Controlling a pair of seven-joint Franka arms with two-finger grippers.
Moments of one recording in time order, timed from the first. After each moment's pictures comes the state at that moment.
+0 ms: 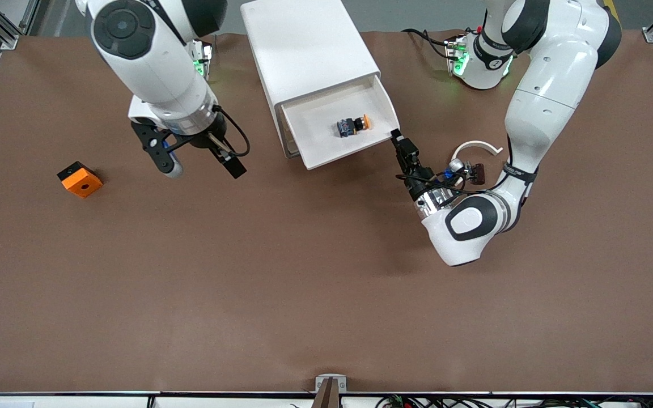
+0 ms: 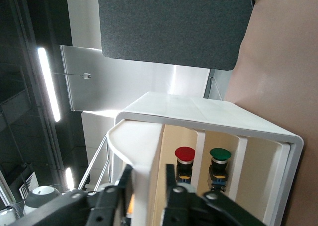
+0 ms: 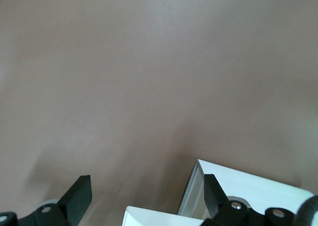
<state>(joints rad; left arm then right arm) -0.14 0.90 -0.24 -1.41 -0.83 1.03 -2.42 0.63 0.20 -0.10 -1.50 0.09 1.68 1.49</state>
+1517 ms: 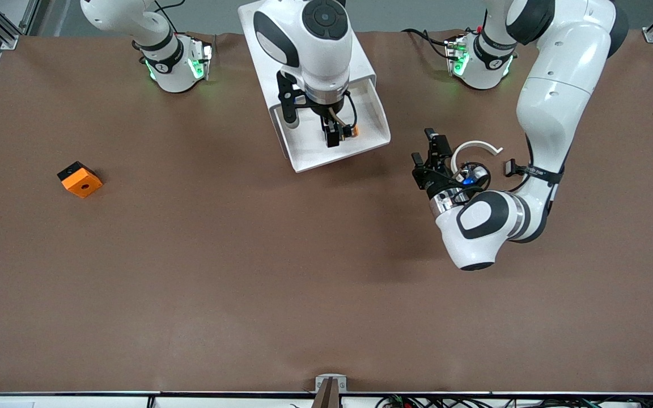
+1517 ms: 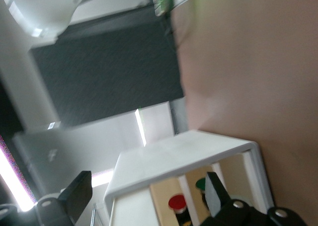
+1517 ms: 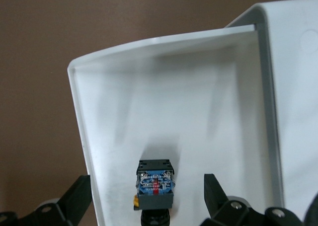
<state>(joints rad) -0.13 0.84 -0.24 -1.34 -0.48 1.01 -1.86 0.99 0.39 -0.10 -1.50 0.10 1.82 2.26</state>
